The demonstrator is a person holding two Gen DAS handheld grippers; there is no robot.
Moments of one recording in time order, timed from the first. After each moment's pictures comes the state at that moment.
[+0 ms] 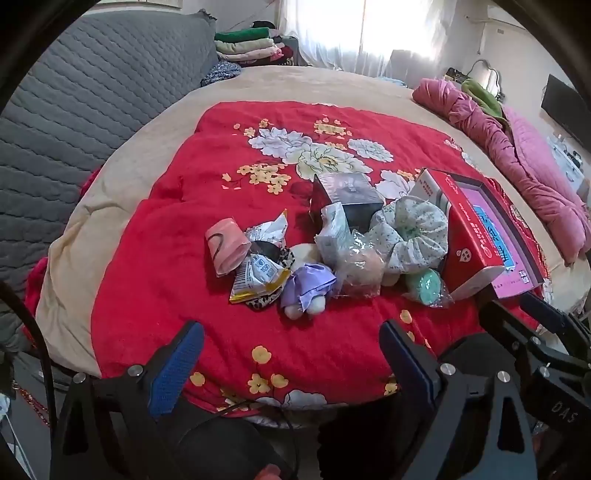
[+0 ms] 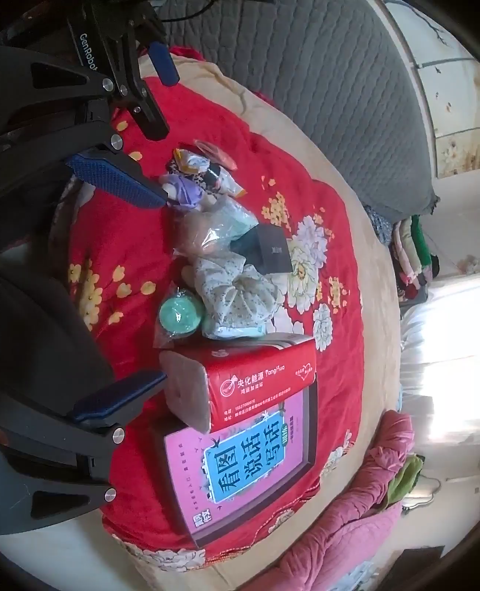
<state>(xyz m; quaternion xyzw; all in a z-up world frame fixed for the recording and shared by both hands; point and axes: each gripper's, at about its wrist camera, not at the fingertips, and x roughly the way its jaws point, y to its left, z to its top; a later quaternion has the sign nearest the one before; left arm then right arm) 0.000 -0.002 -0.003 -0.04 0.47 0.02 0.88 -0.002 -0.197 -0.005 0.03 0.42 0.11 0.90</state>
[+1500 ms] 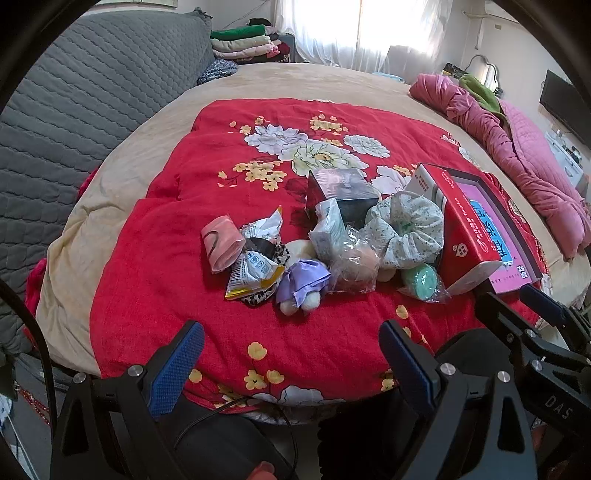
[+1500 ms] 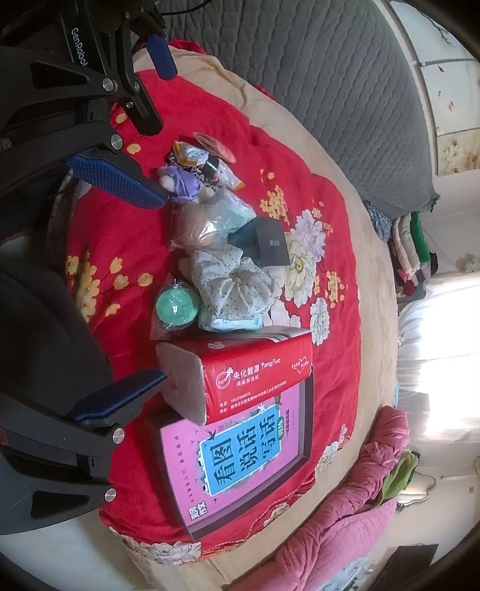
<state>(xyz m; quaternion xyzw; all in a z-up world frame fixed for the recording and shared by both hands) -0.003 -0.011 -0.001 -0.04 0.48 0.02 0.88 -0.001 -0.201 -0.004 0.02 0.42 0.10 0.90</state>
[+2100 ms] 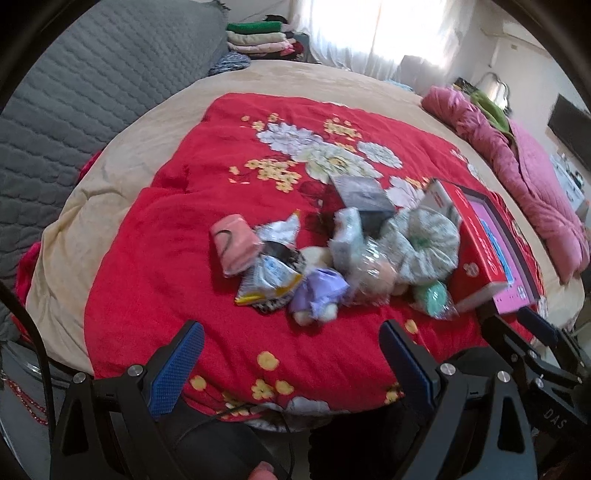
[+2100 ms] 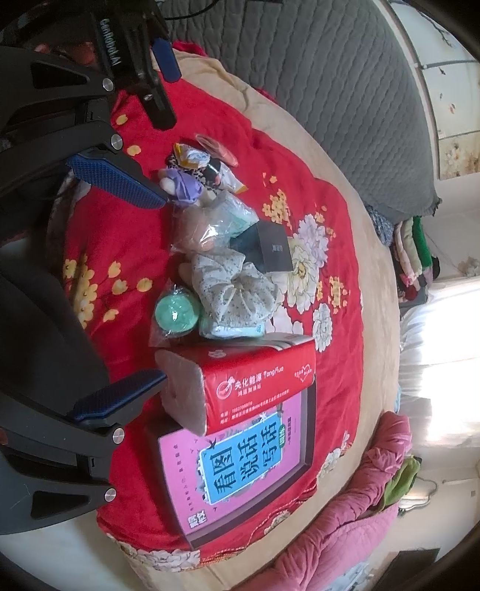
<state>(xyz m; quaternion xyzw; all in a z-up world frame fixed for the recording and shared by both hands) 0.010 0.022 -0.009 -0.08 0.47 0.02 0.88 0.008 -0.195 -0.012 0.02 0.42 0.11 0.90</state>
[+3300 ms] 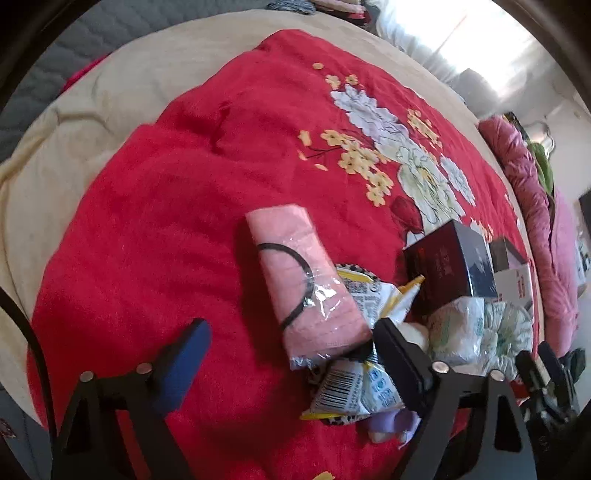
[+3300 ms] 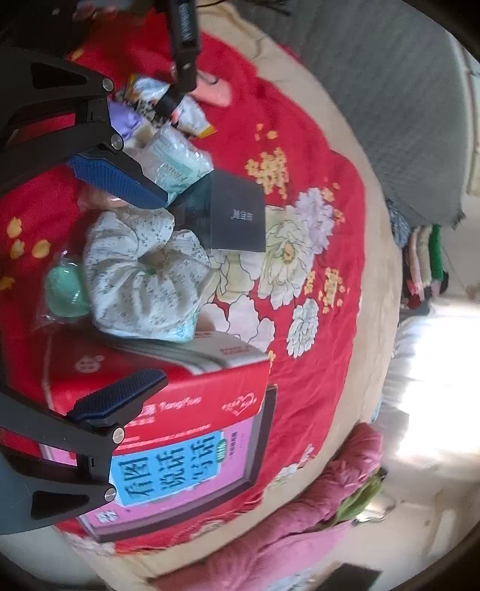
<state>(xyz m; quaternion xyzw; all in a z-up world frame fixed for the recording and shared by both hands) 0.124 0.124 -0.095 -0.23 0.54 0.05 0.81 0.124 -0.148 -0.044 -0.11 0.42 0.08 0.90</state>
